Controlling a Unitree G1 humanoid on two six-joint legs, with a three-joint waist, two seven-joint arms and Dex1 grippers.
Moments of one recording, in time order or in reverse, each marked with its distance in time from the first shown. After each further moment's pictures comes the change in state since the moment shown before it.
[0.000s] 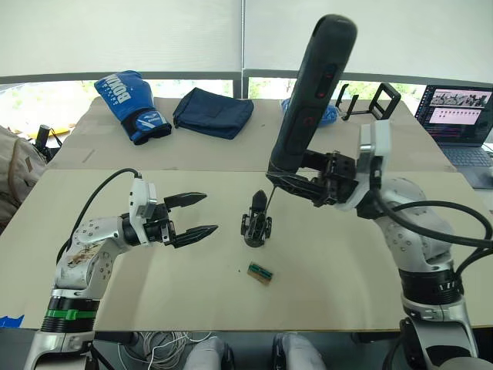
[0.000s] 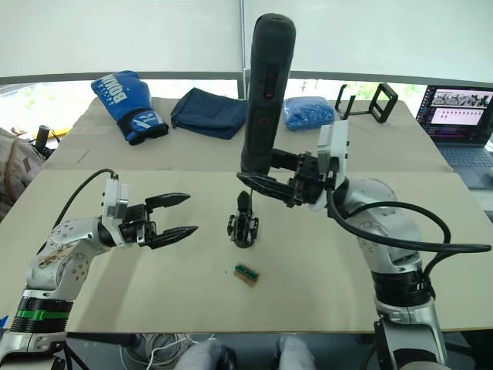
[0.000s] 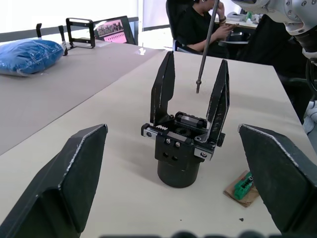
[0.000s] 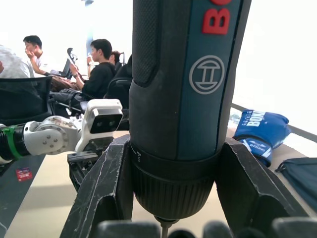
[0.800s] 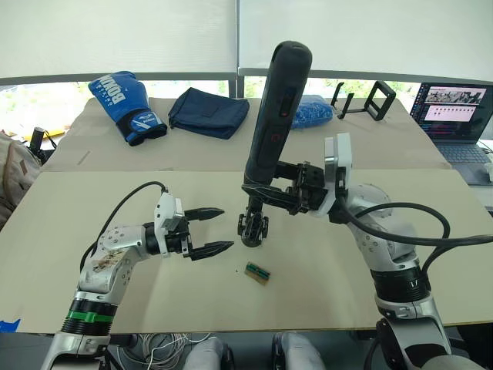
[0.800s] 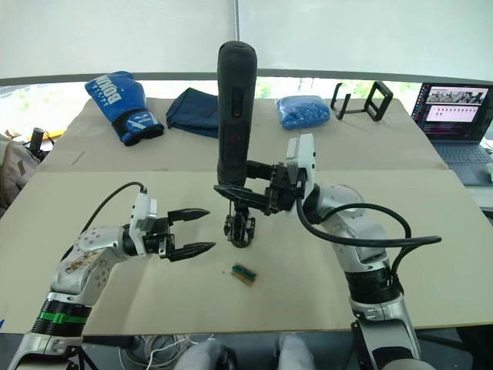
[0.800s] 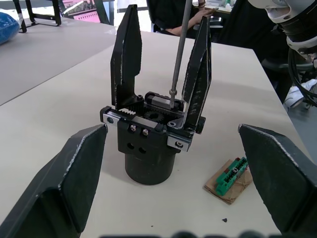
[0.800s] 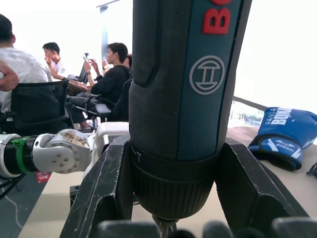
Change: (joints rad) left arm 0.014 -0.076 -0.101 0.009 0.086 -0.030 -0.002; right arm -0.012 0.111 0.068 0.055 -0.078 -0.028 0.063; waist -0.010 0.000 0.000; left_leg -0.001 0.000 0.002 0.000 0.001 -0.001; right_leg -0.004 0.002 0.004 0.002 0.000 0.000
